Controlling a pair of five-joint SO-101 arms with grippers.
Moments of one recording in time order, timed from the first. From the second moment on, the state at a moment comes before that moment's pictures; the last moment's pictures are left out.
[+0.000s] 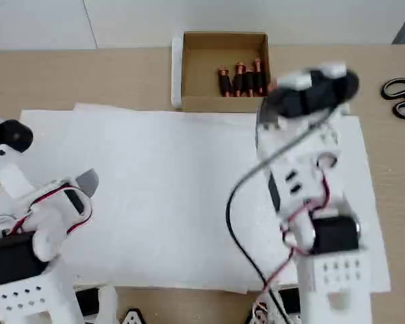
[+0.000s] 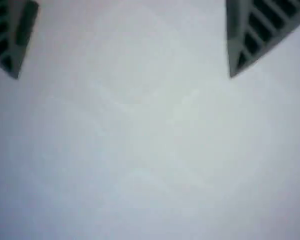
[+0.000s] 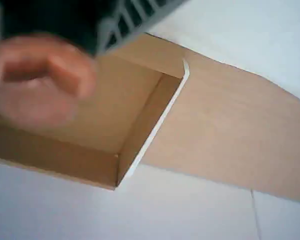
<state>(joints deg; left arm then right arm) -18.7 -56.8 28.5 94.2 21.5 -11.2 -48.4 28.2 43.6 1.4</state>
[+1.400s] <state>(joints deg) -19.1 -67.7 34.2 89.0 11.3 -17.1 53.3 -68.3 56.4 1.5</state>
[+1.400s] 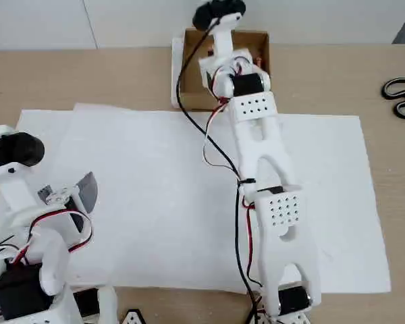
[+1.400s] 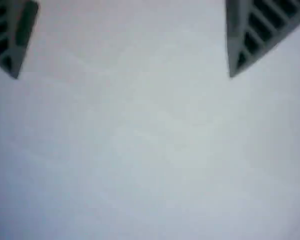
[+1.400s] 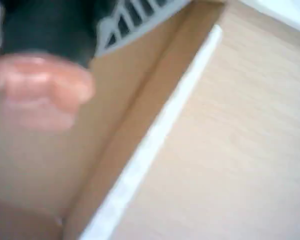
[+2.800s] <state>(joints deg) -19.1 -67.8 36.4 89.0 11.3 -18.1 67.6 -81.1 49.2 5.1</state>
